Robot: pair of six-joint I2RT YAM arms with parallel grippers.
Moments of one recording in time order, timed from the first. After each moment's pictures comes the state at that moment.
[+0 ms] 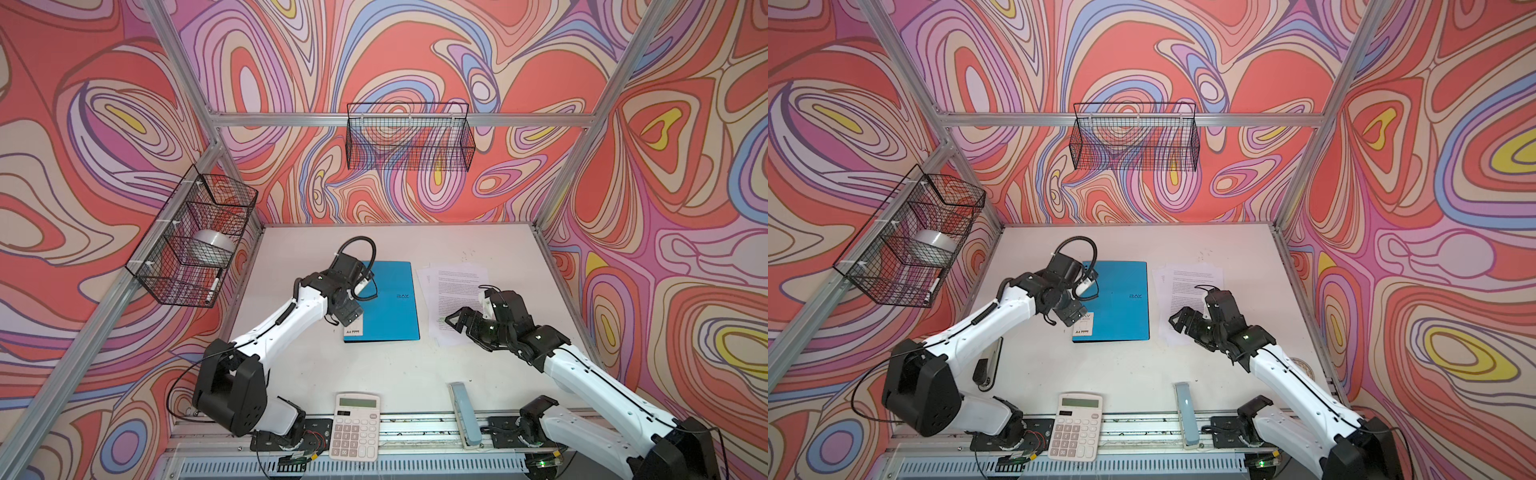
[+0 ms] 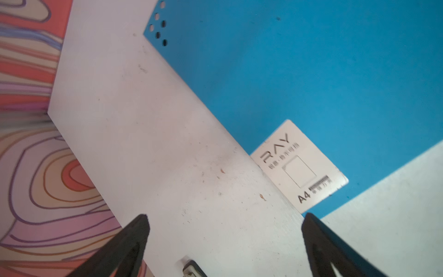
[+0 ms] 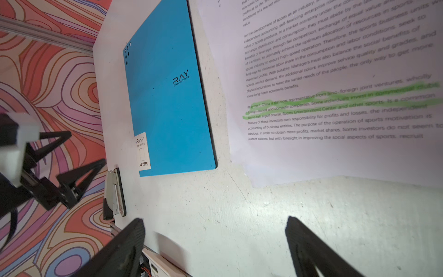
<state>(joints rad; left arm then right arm) -0.52 1.42 1.05 -0.78 -0.32 0.46 0.43 0.98 0.63 -0.45 -0.28 0.89</state>
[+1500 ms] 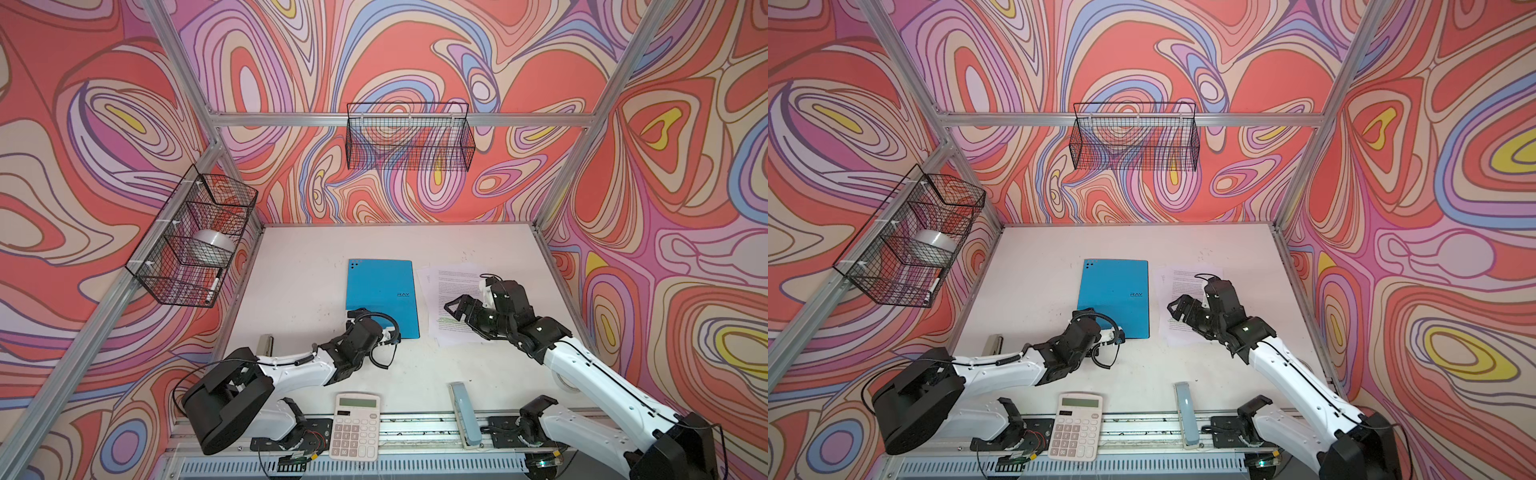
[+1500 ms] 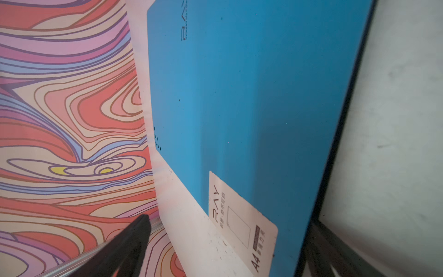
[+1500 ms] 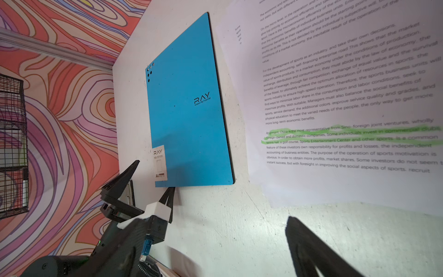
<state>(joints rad) -0.83 1.36 0.45 0.16 -0.57 0.98 0.43 1.01 0.72 -0.44 -0.24 0.90</state>
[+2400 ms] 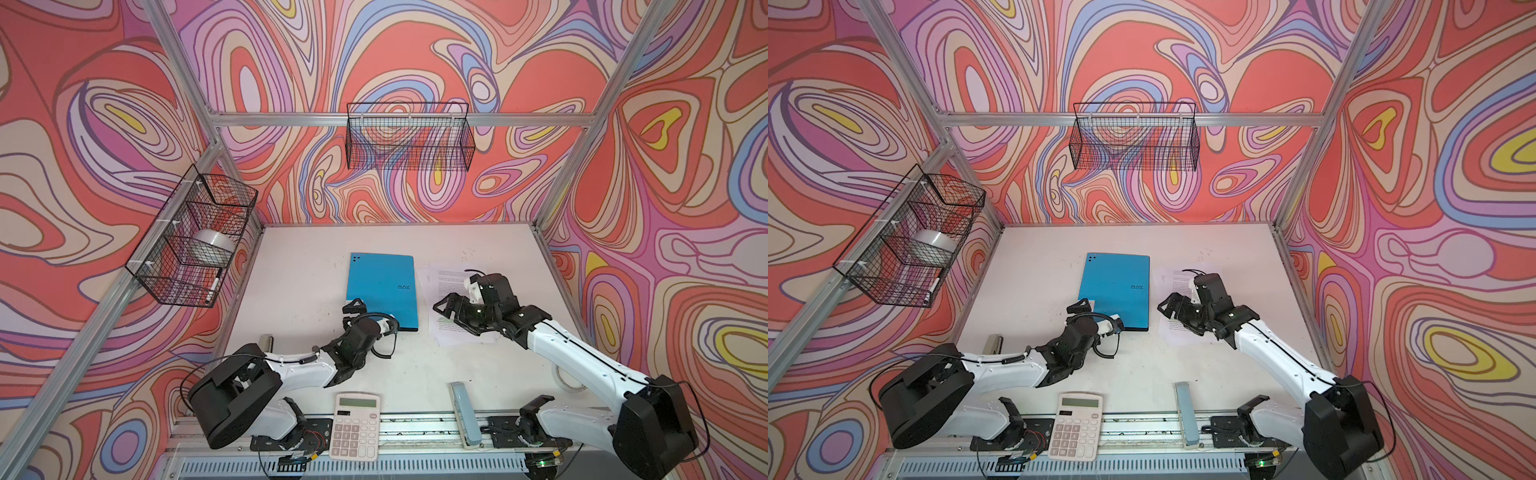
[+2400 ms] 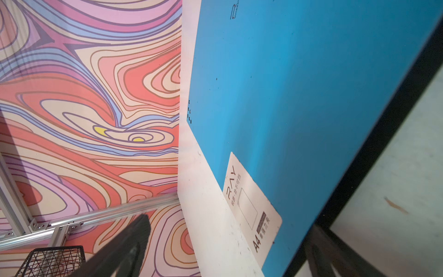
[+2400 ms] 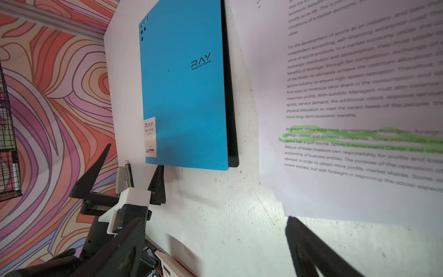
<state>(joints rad) -0.83 1.40 0.41 0.40 -0.72 0.95 0.43 1.21 0.77 -0.36 -0.37 0.85</state>
